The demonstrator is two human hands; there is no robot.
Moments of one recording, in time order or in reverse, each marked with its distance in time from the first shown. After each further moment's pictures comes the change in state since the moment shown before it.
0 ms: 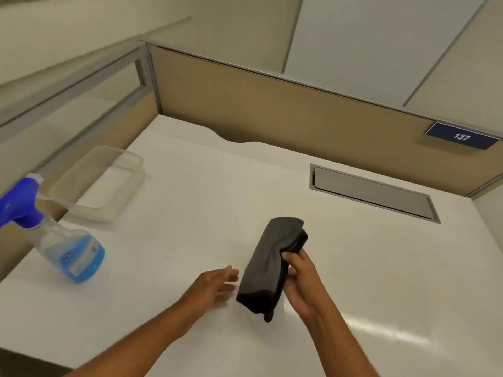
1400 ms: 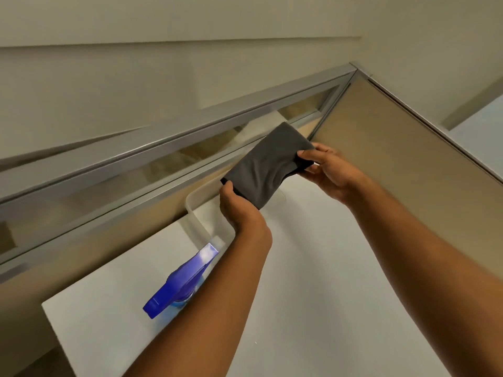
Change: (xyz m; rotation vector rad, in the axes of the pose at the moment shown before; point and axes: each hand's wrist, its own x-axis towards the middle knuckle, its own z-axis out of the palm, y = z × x) left_hand 0.113 0.159 -0.282 -1.609 0.935 0.315; right_hand 0.296 -0.041 0.462 -0.808 -0.600 0.042
